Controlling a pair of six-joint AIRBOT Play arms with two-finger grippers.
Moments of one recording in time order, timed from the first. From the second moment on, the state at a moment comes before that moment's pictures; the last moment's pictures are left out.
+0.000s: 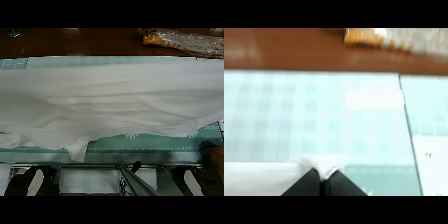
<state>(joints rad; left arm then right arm) 0.29 -0.64 1.89 1.13 -1.78 -1.43 -0.31 -0.72 1.92 -1.34 1.77 1.48</state>
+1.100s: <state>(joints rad) 0.03 -1.37 1.46 1.01 -0.76 -1.15 -0.19 -1.49 1.51 -1.13 0.75 1.40</state>
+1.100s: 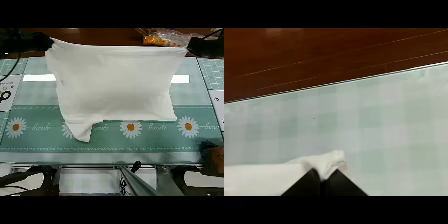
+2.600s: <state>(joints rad) 0.07 -1.79 1.52 1.05 -1.31 -1.27 -0.17 -1.71 1.51 -1.20 1.09 1.43</state>
